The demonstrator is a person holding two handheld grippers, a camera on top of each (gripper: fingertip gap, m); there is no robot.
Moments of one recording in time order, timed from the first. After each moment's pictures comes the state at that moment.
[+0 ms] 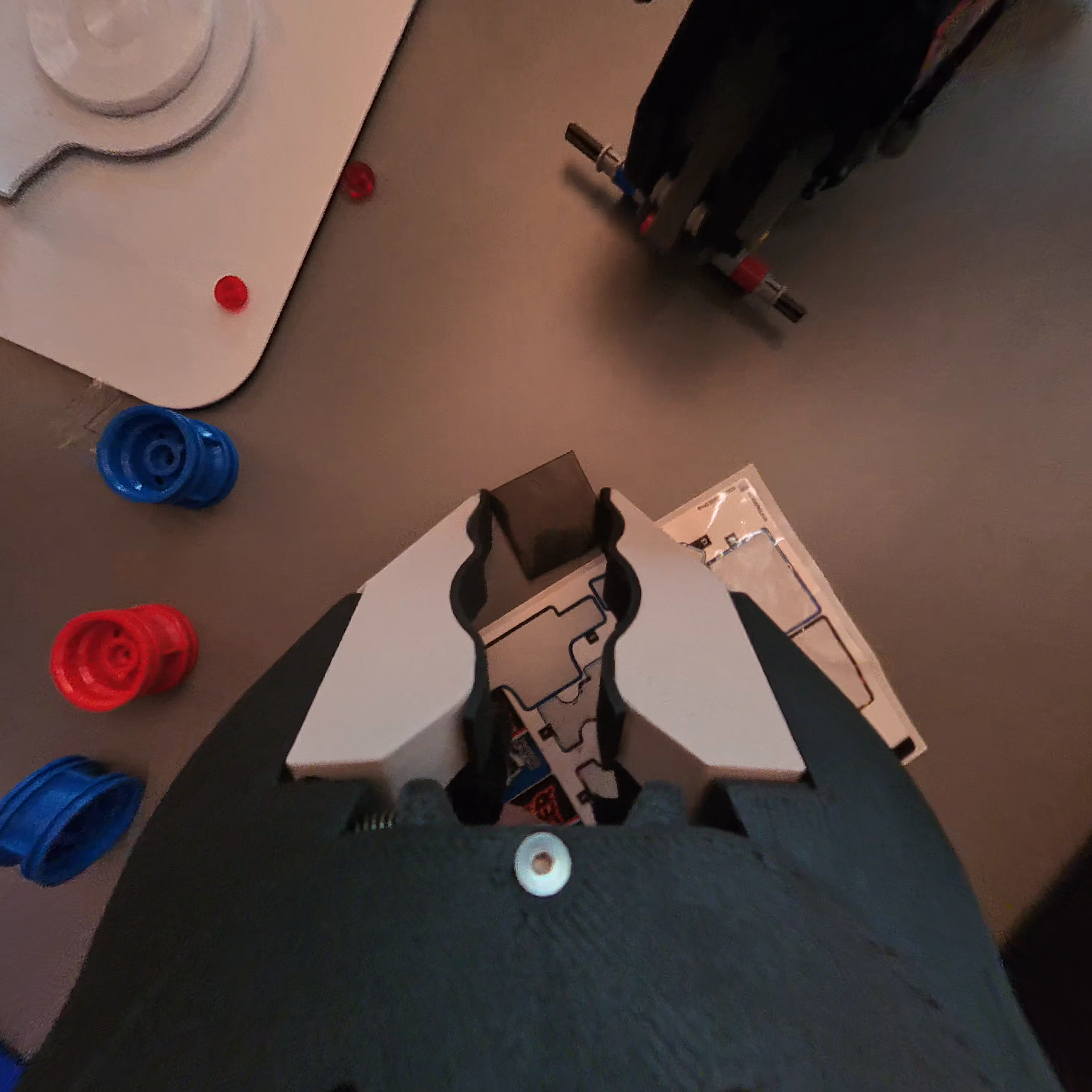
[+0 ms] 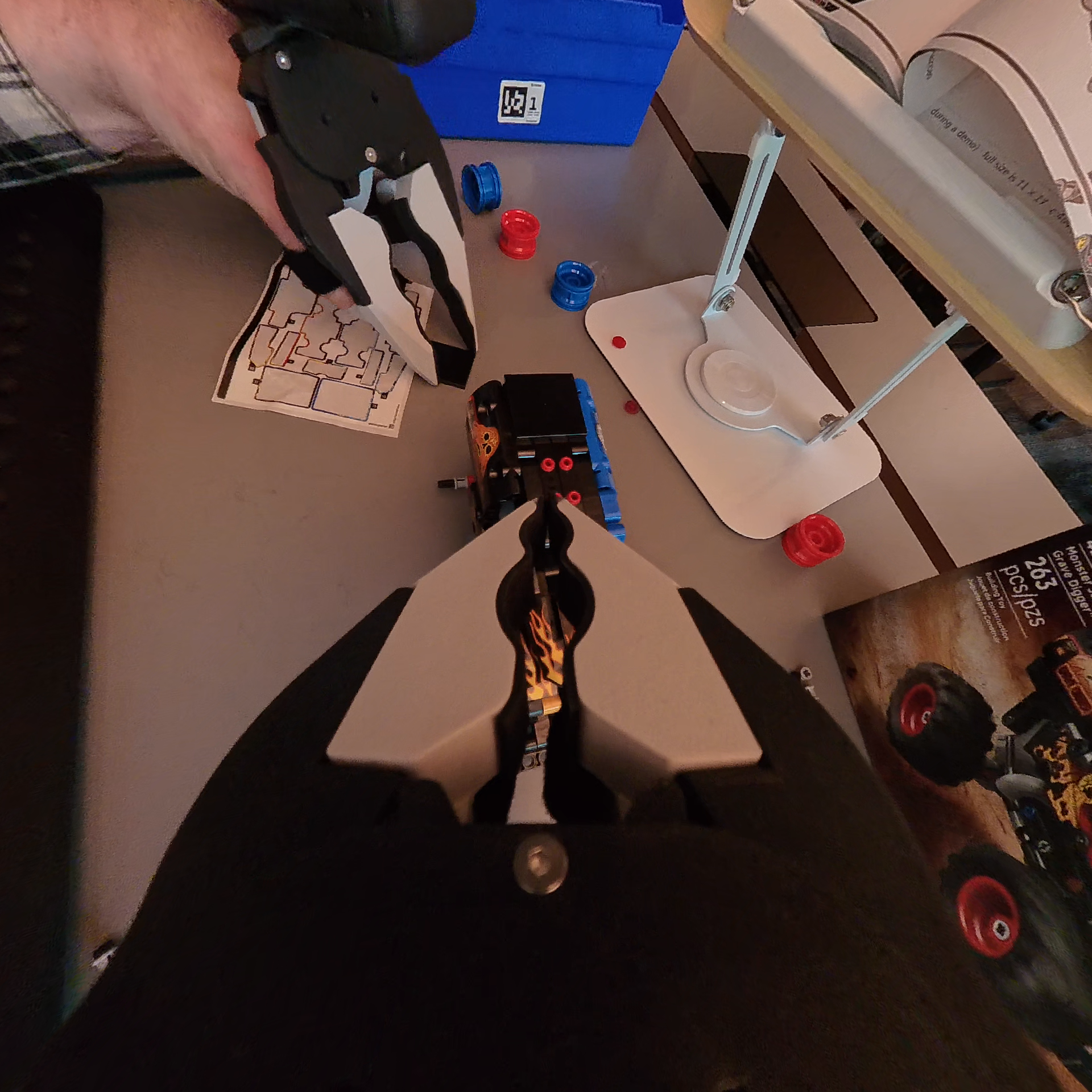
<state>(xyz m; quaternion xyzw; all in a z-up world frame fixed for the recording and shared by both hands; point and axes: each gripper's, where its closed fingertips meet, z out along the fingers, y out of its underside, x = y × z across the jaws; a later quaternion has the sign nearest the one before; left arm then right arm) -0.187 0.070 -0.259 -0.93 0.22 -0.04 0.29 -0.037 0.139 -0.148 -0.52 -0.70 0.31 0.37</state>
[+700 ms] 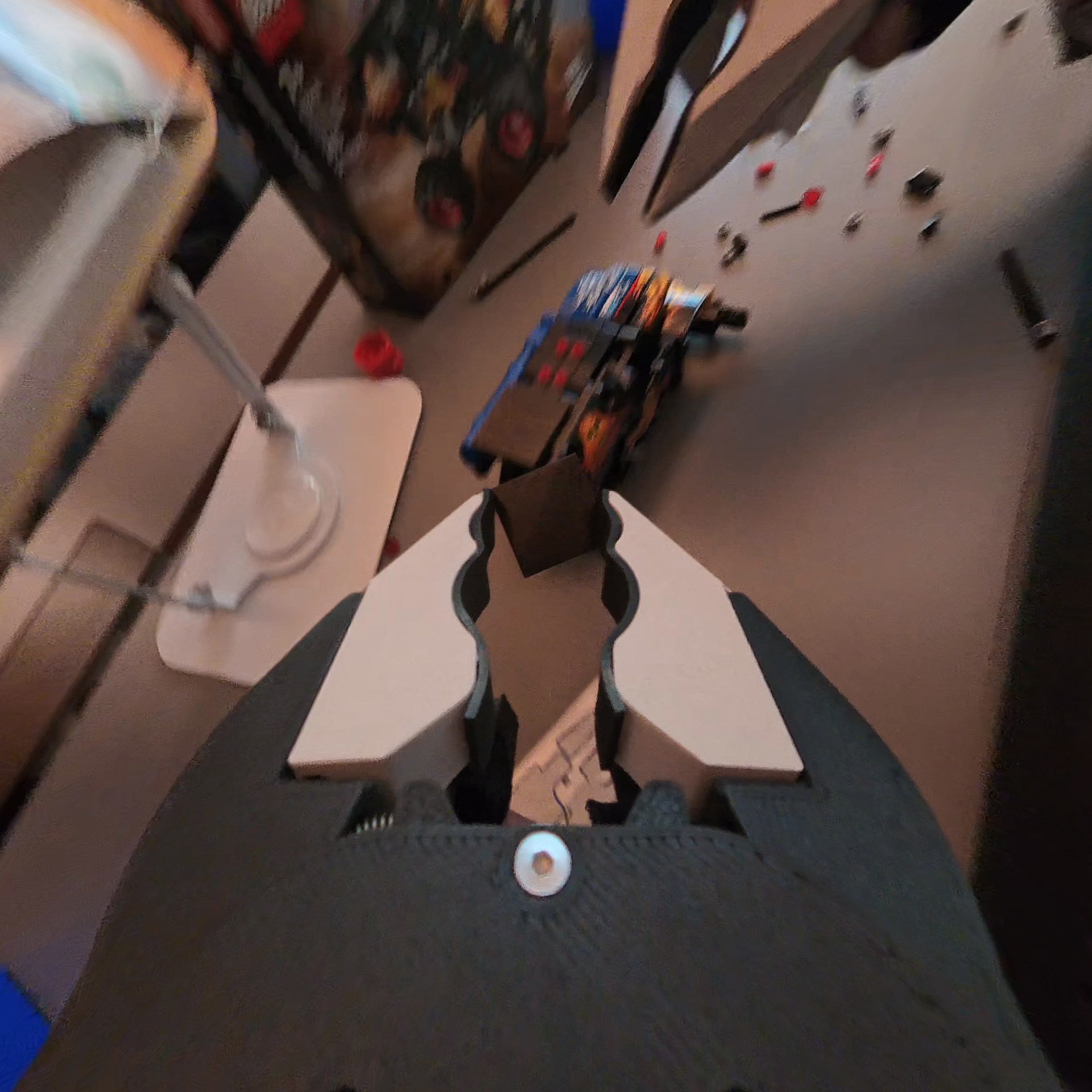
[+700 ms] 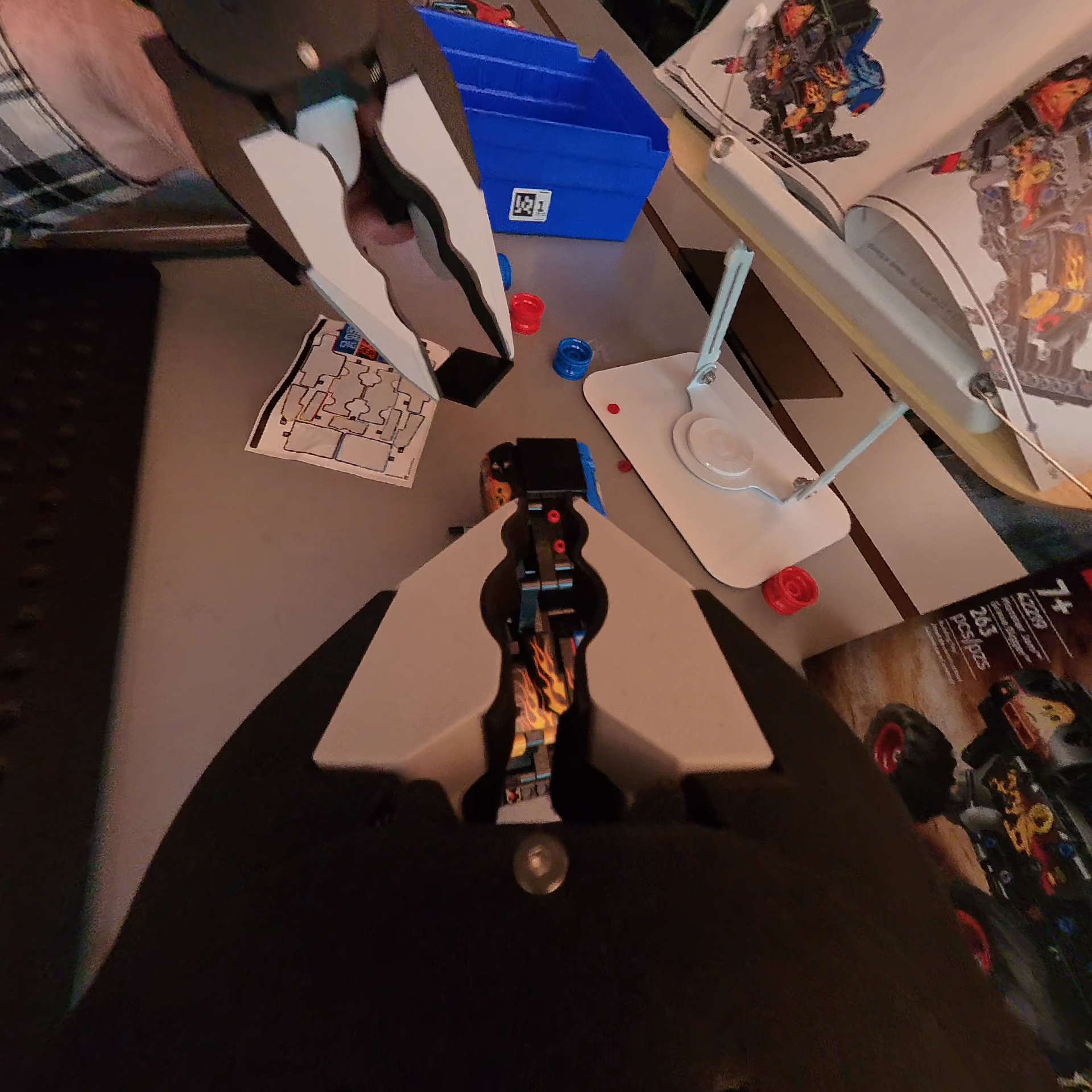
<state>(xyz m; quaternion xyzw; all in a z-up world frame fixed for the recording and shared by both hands) -0.115 0.087 -0.148 -0.82 0.36 -0.03 0.45 -0.038 0.126 -0.121 -0.49 -0.69 0.34 0.41</state>
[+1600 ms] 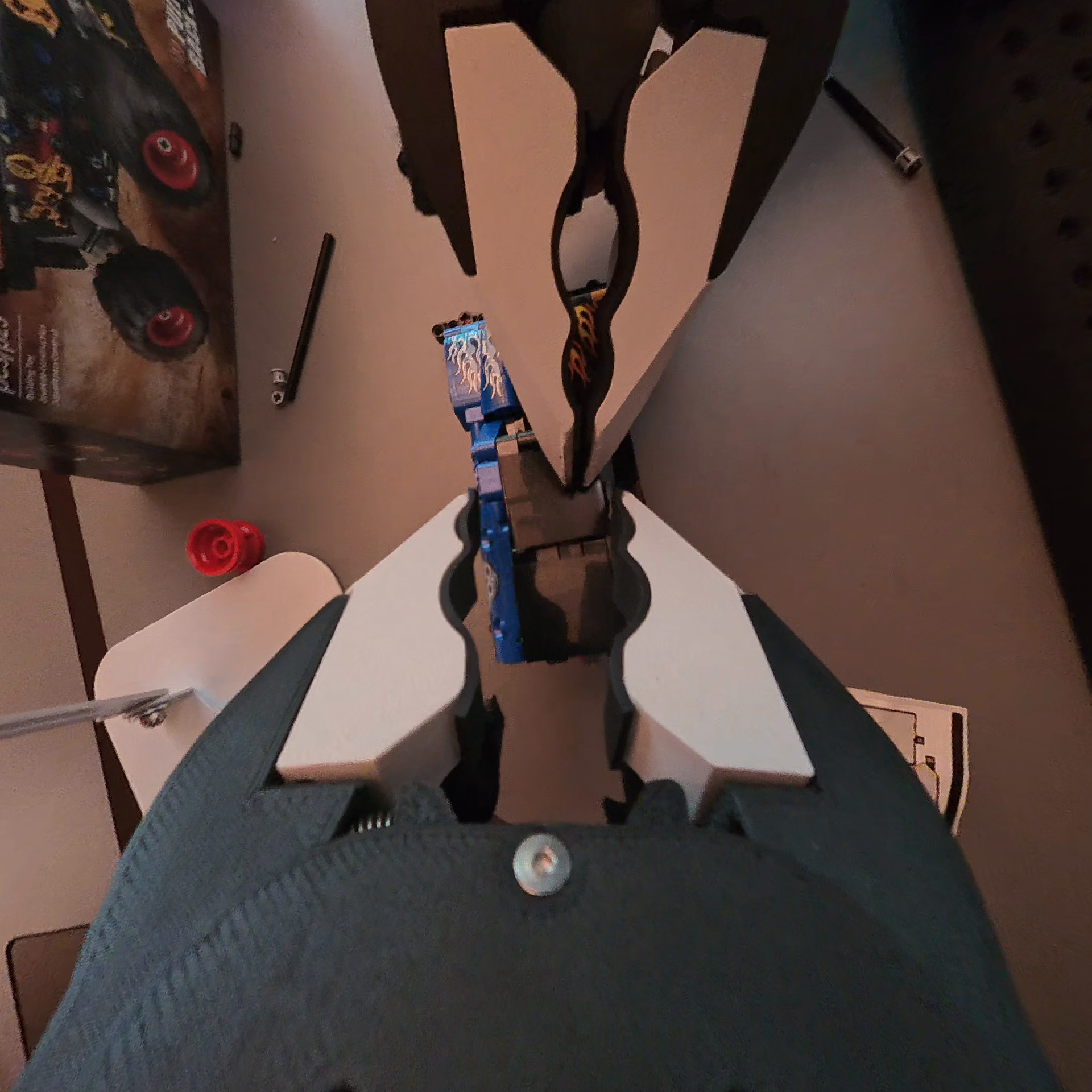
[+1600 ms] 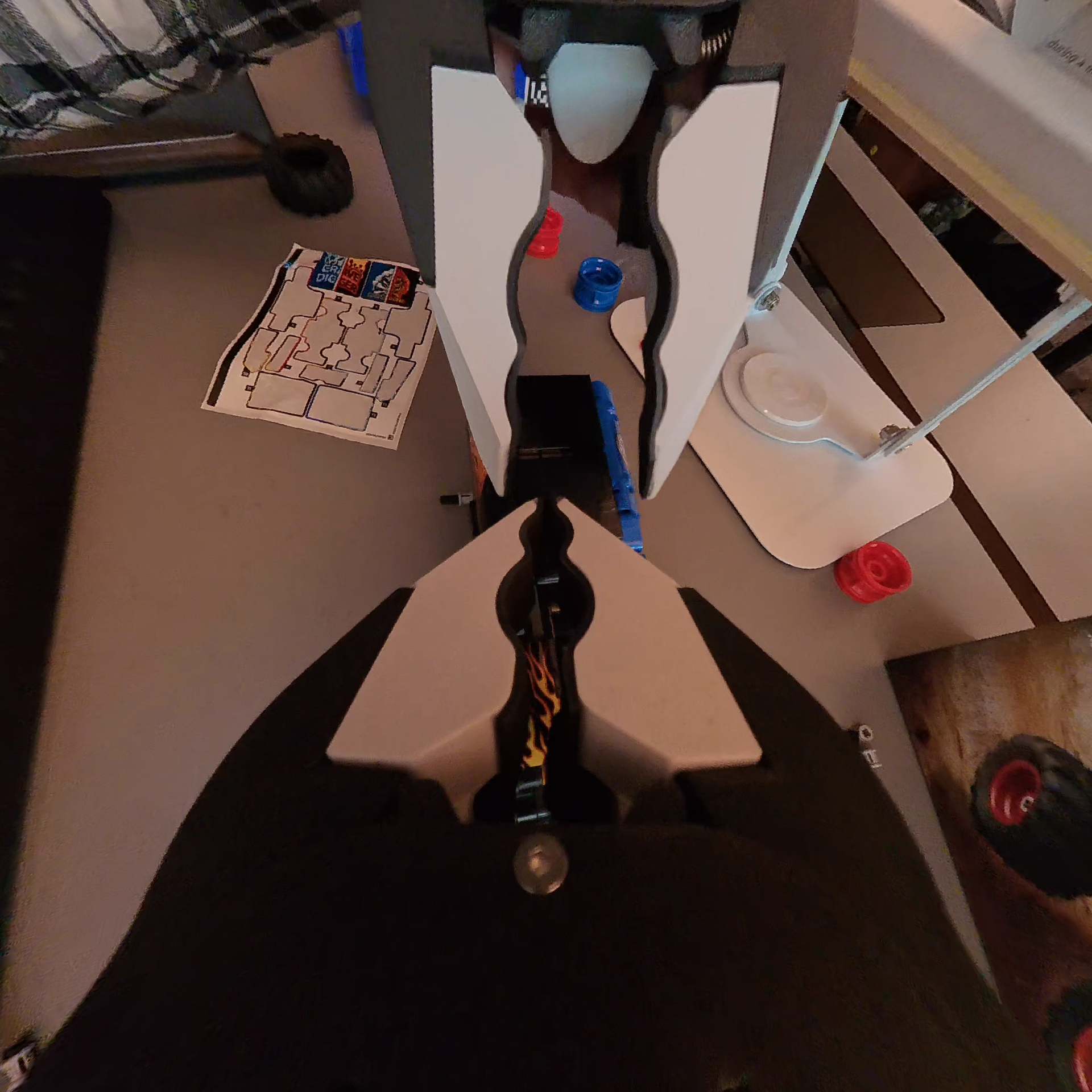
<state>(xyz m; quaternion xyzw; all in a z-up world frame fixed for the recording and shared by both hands) -0.067 0.142 -0.175 -0.74 0.61 -0.13 0.26 -0.061 0.137 -0.172 -0.51 -0.71 0.34 0.35</state>
